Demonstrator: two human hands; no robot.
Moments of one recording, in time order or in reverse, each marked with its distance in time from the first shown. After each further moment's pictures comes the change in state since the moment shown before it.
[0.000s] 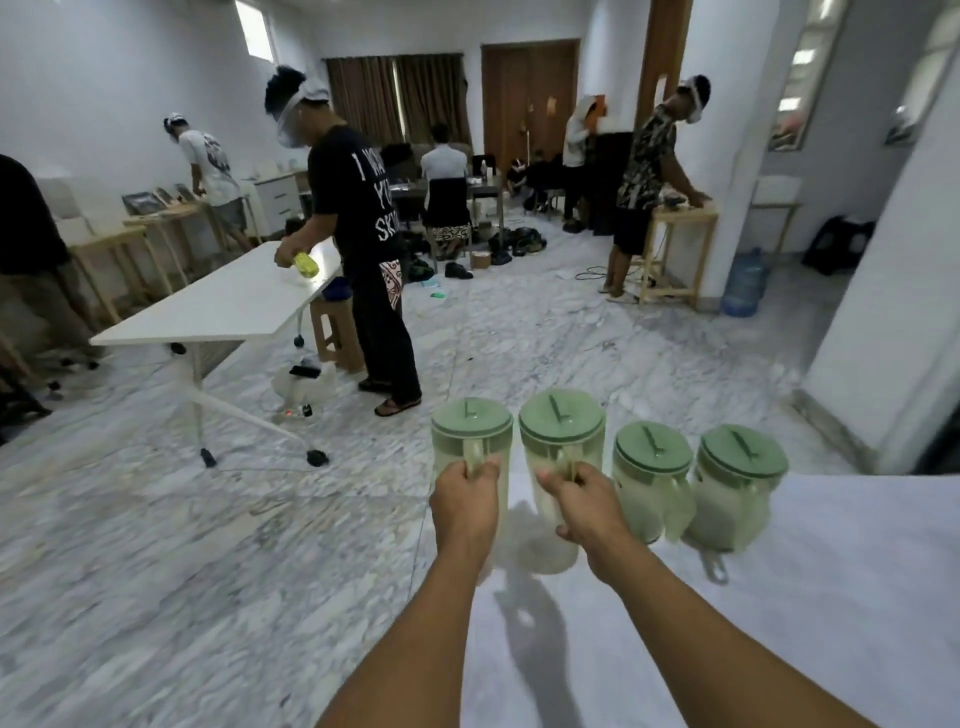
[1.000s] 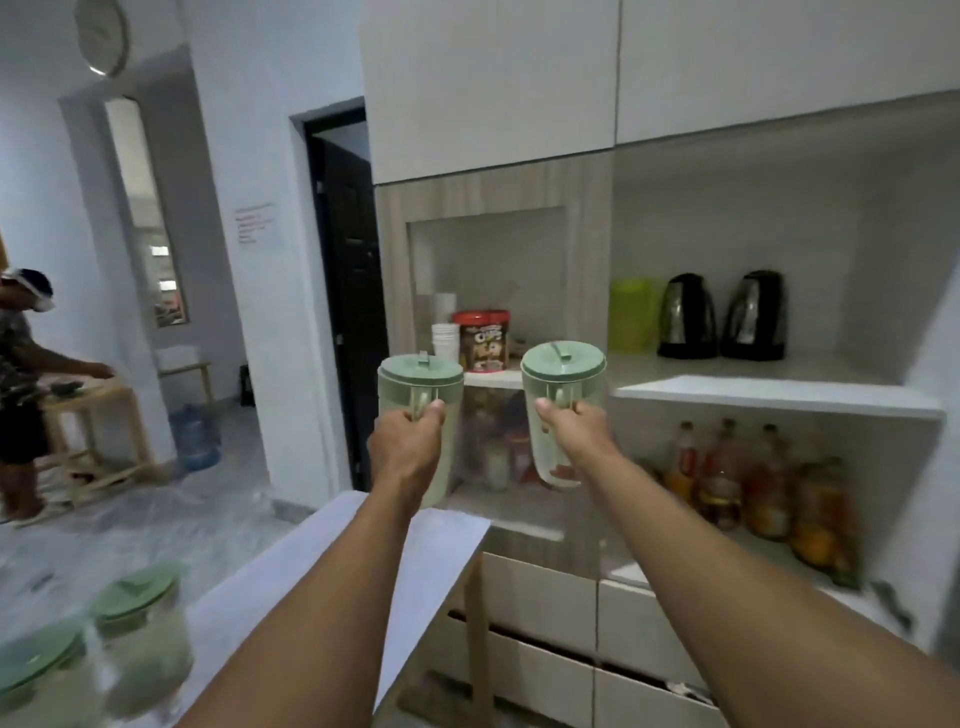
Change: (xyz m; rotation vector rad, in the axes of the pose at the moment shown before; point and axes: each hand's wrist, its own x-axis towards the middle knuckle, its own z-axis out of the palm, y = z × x) left_hand -0.478 0.164 0.129 -0.147 -1.049 0.667; right_hand -0.455 -0.028 -0.424 0.250 1.283 -0.169
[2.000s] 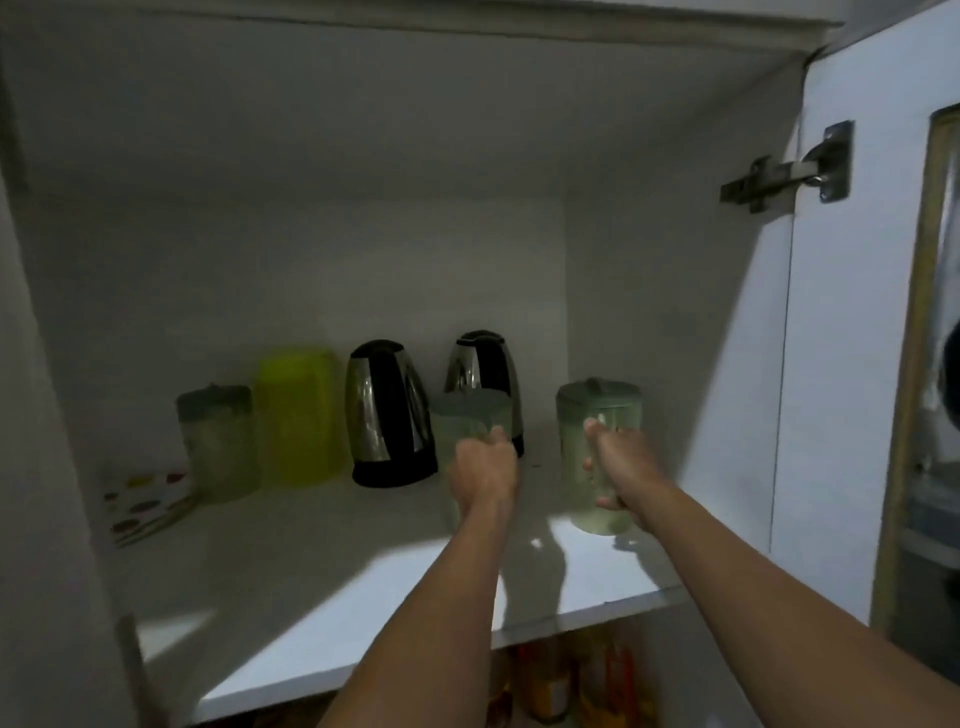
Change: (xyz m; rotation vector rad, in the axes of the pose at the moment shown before) left_hand 0.138 0.141 0.753 -0.114 -0.603 -0.046; right_hand 0.510 0.008 -0.424 -0.123 0.650 0.097
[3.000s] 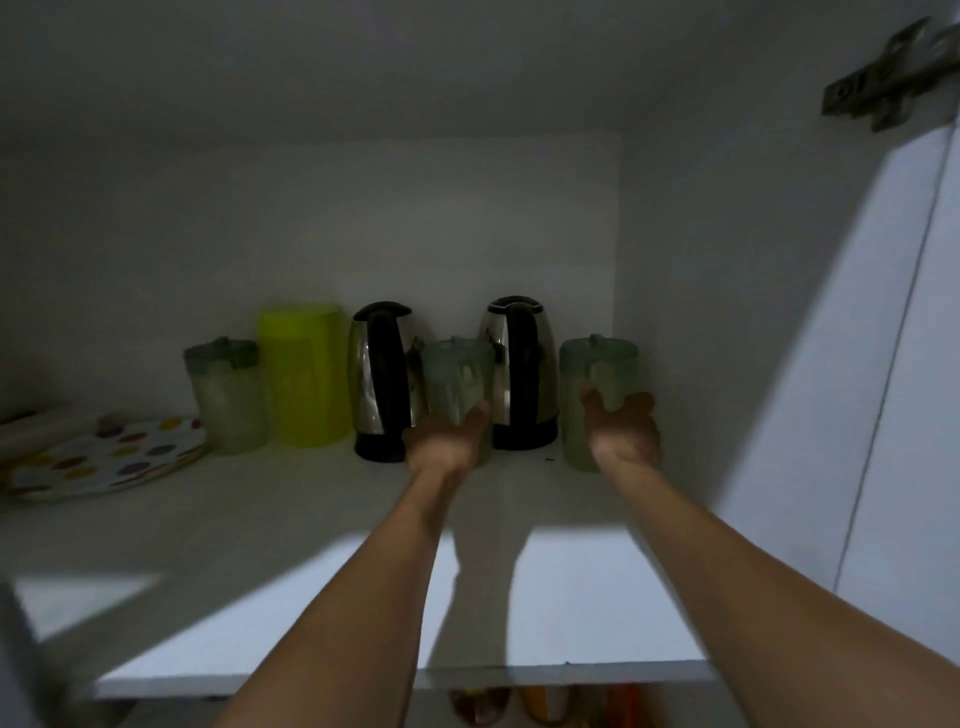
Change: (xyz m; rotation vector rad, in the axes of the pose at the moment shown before) left_hand 0.086 -0.014 0.041 0.359 0.089 -0.017; right_hand 0.127 0.007 0.016 -0.199 0.065 -0.137
